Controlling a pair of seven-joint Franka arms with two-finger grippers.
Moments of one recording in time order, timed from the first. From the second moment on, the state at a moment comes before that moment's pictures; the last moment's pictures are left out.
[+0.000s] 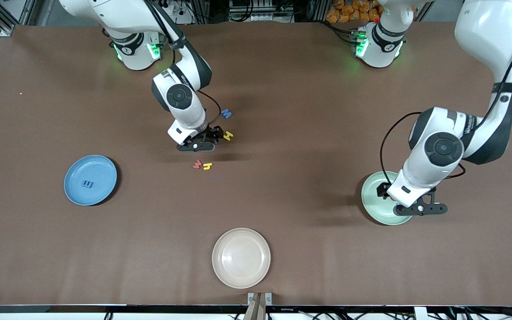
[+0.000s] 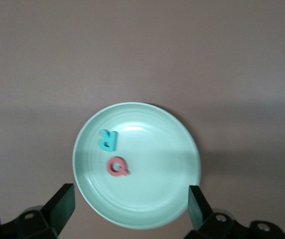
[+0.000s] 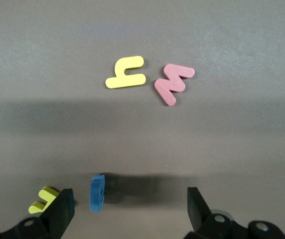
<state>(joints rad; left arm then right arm) 0.11 0.46 -0.38 -1.67 0.35 2.11 -0.41 0.59 0.37 0.05 -2.23 0.03 2.55 0.58</state>
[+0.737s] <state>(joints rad) -0.02 0.33 -0.19 -1.54 0.08 1.88 -0.30 0.63 0.42 0.05 -2.24 0.03 2.63 0.67</state>
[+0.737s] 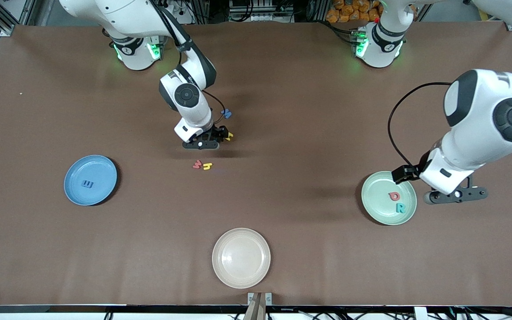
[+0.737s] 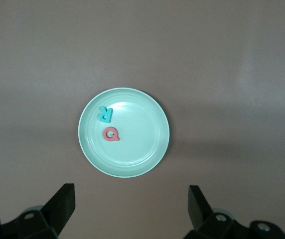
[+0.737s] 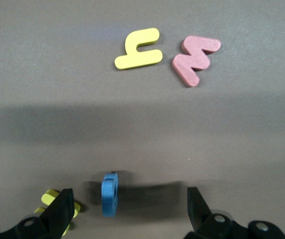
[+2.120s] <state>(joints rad) 0.03 0.19 -0.19 -1.50 0.01 1.74 -0.14 0.64 0.42 0.05 -2.24 0.04 2.67 0.75</state>
